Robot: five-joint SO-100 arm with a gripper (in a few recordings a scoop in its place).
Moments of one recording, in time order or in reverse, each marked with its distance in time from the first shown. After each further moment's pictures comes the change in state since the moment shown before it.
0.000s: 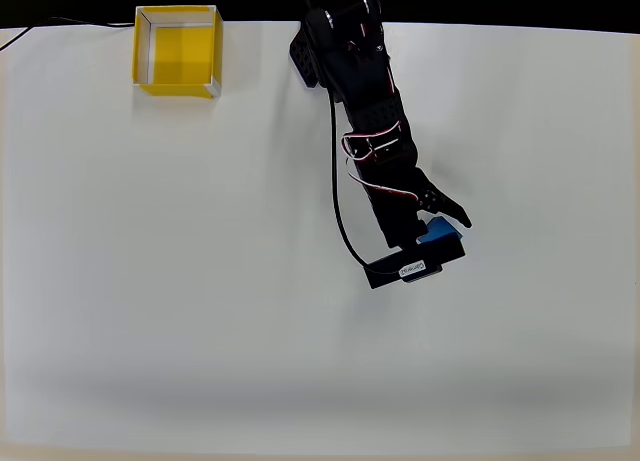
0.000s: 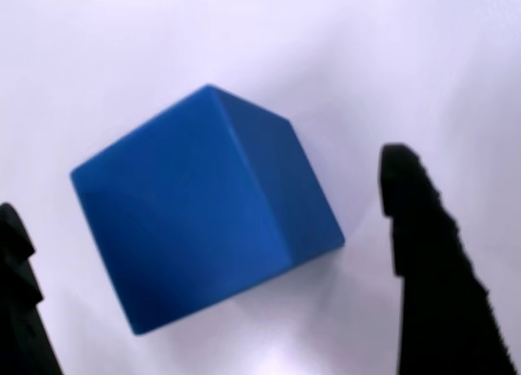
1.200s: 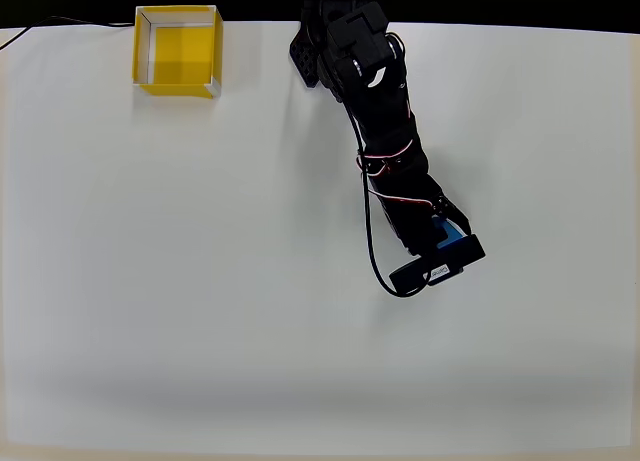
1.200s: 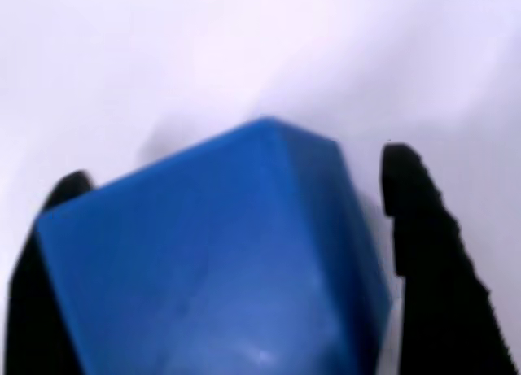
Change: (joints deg) arm -3.9 -21.9 -6.9 -12.7 -3.7
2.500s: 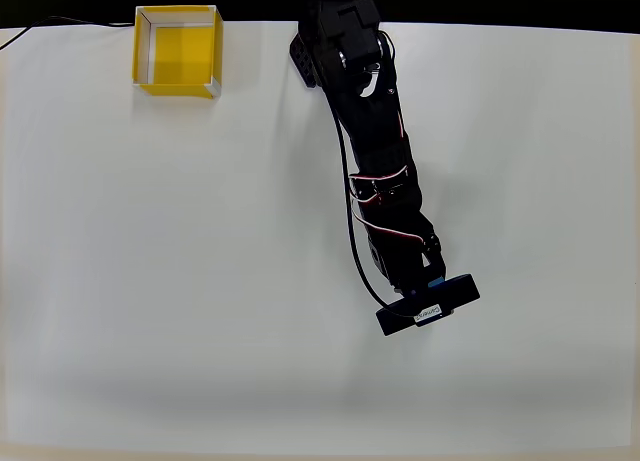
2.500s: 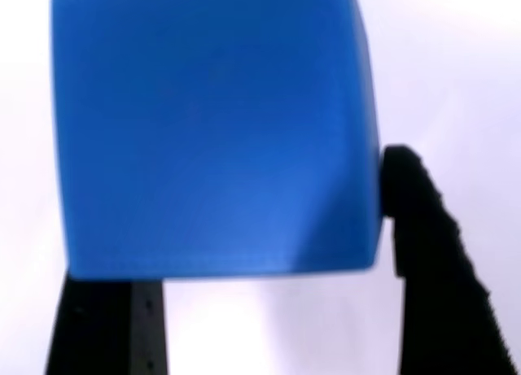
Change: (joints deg) arm 9.4 6.6 -18.7 24.1 -7.5
